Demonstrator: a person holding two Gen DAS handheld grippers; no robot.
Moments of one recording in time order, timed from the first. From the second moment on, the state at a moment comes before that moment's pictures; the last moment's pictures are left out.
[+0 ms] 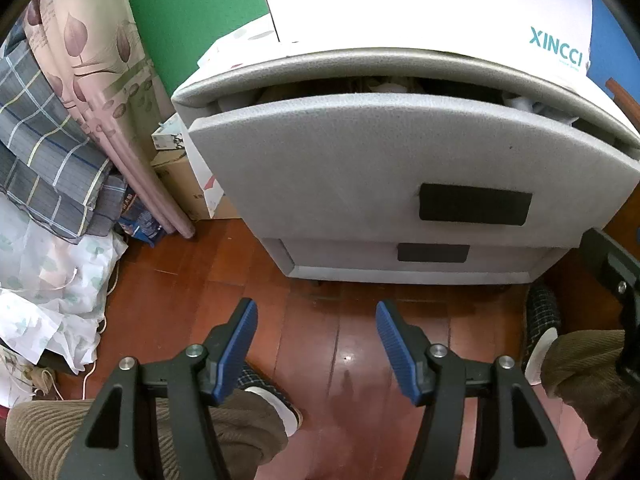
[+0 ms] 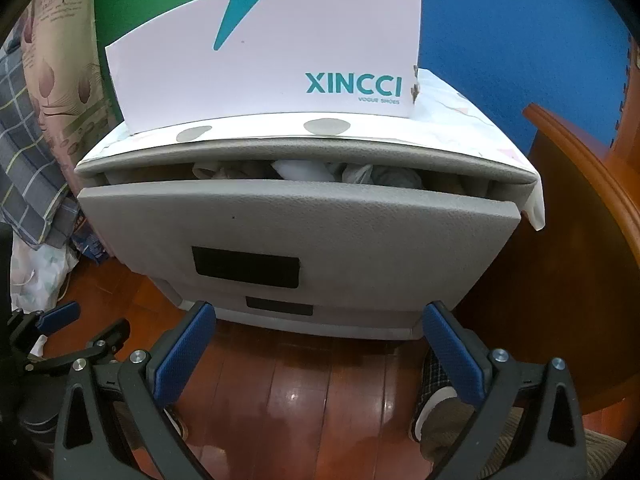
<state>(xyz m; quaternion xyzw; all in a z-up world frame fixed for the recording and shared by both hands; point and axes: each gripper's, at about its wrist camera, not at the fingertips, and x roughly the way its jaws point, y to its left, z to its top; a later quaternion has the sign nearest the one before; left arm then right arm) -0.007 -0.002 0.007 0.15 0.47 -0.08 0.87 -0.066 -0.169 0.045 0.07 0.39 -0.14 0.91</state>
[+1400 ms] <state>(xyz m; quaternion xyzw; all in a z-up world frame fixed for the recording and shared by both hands) -0.009 -0.003 0.005 0.16 0.46 -0.08 0.87 -0.067 -0.166 0.044 0.07 0.39 -0.13 0.91</state>
